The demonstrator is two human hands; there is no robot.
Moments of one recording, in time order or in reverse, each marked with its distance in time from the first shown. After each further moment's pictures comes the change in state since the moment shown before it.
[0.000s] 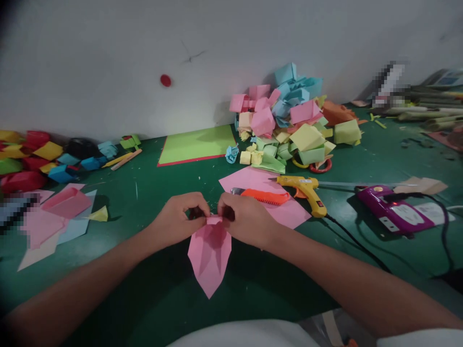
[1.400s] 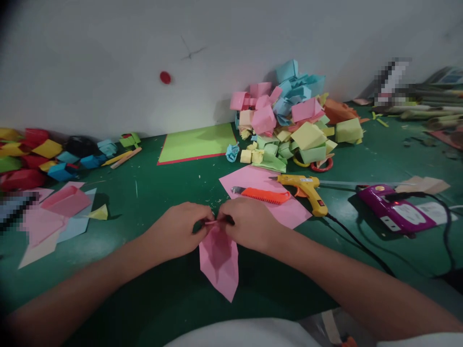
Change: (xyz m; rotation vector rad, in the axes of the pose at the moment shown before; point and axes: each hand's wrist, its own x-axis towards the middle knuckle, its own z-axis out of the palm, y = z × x) left_hand -0.009 0.015 0.004 0.492 -0.187 0.060; right_hand -0.004 -0.011 -0.006 -0.298 -0.109 -0.013
